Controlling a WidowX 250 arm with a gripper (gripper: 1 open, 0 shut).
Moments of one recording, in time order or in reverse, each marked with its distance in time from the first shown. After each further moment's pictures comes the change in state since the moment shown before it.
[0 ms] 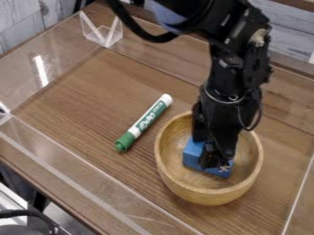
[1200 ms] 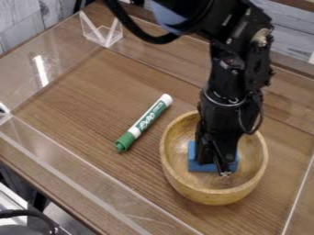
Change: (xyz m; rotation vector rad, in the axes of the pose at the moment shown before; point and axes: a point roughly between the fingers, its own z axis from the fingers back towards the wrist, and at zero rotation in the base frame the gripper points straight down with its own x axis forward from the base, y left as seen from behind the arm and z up) arm -0.010 -0.001 0.003 -0.029 0.041 0.015
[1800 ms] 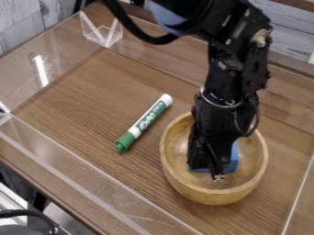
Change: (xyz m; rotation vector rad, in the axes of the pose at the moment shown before) arm -0.008 -0.001 0.001 -0.021 0.043 0.004
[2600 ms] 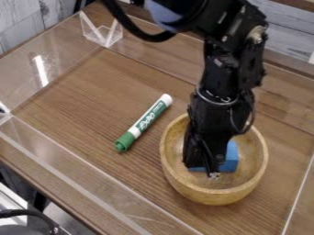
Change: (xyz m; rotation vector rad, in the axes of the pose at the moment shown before) arm -0.006 0.003 0.000 -0.014 0.017 0.011
